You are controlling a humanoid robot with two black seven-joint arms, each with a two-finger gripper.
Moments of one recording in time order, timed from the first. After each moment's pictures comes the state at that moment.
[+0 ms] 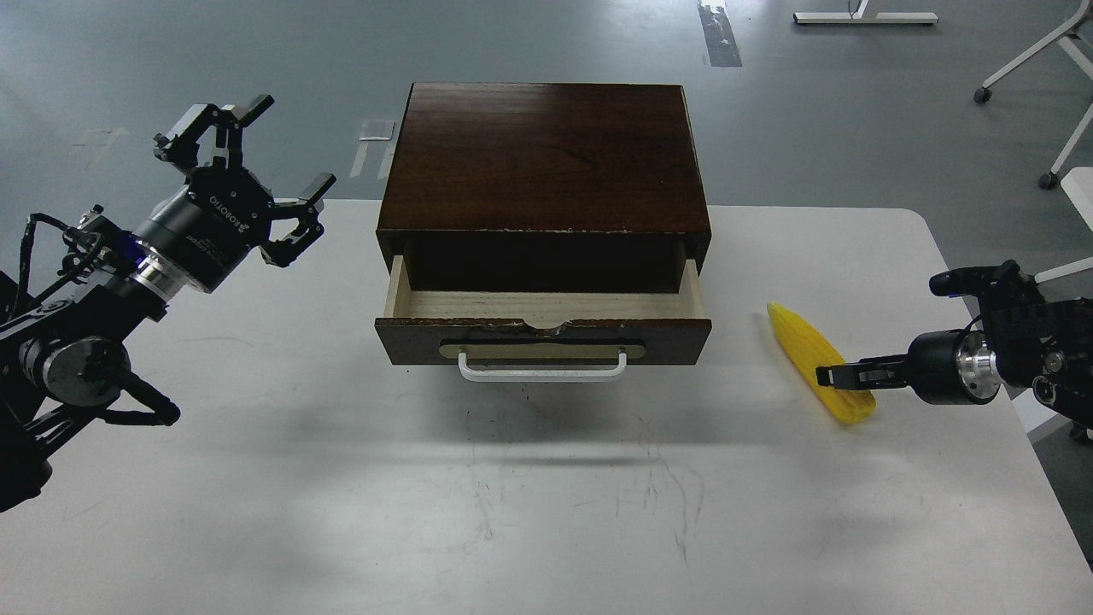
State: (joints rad) left arm -0.64 0.72 -0.57 -1.15 0.06 -0.44 -0.49; right arm 1.00 -0.72 -0.19 0.85 -1.35 0.35 0.49
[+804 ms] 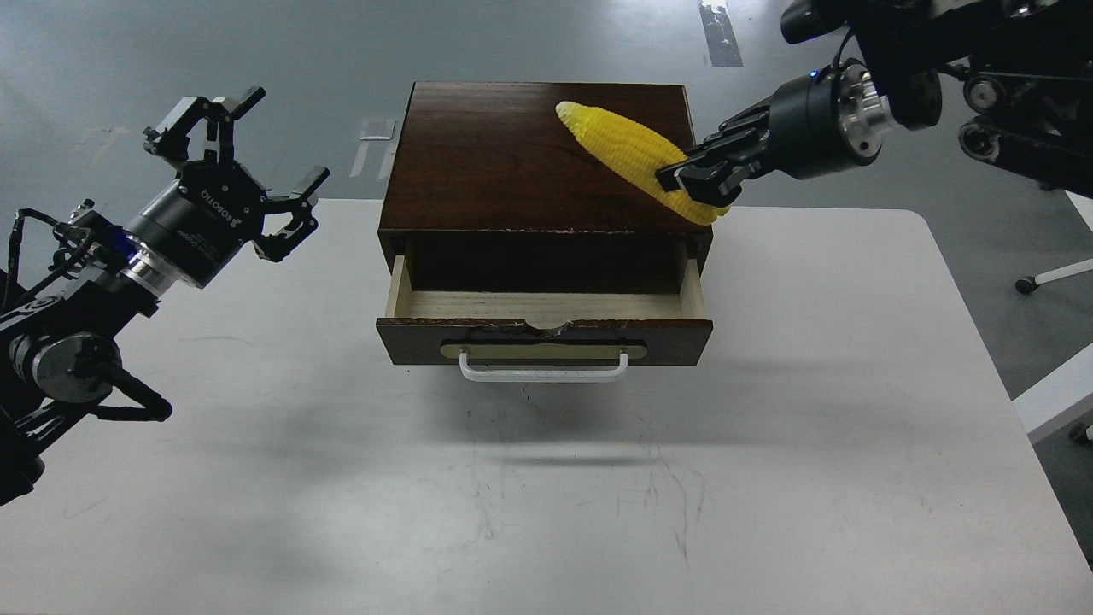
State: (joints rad) left arm -0.64 0.73 -0.58 -1.15 0.06 -0.45 -0.49; right arm 1.82 -0.53 -0.44 1.20 -1.43 0.35 0.49
